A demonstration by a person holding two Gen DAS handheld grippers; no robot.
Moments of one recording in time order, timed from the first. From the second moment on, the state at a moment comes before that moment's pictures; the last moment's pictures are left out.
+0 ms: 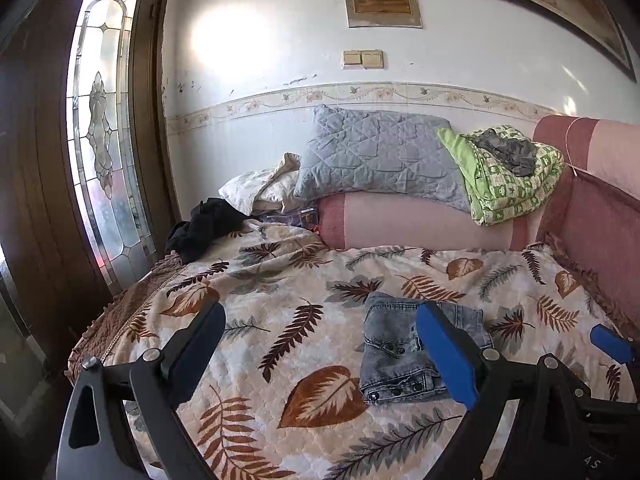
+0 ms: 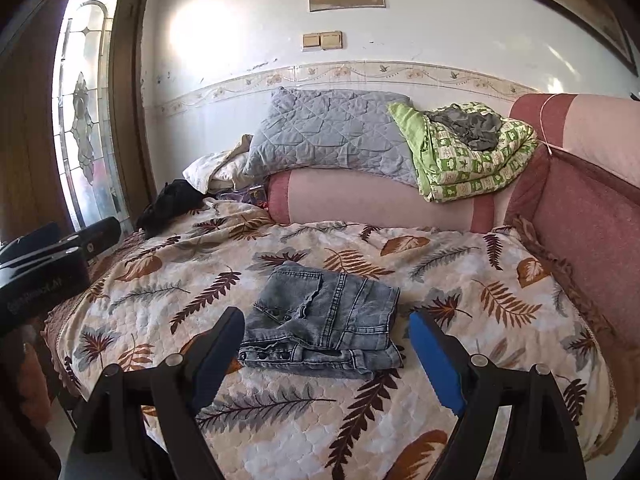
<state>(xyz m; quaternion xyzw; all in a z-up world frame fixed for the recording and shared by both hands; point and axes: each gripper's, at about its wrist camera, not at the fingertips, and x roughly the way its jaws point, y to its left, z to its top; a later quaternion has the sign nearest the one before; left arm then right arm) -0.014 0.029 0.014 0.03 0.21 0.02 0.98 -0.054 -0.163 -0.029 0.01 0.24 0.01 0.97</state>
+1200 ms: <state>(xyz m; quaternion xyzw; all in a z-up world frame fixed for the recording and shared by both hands) -0.023 0.026 0.017 0.02 0.20 -0.04 0.98 -0.044 -0.148 -0.043 -0.01 0.27 0.03 0.96</state>
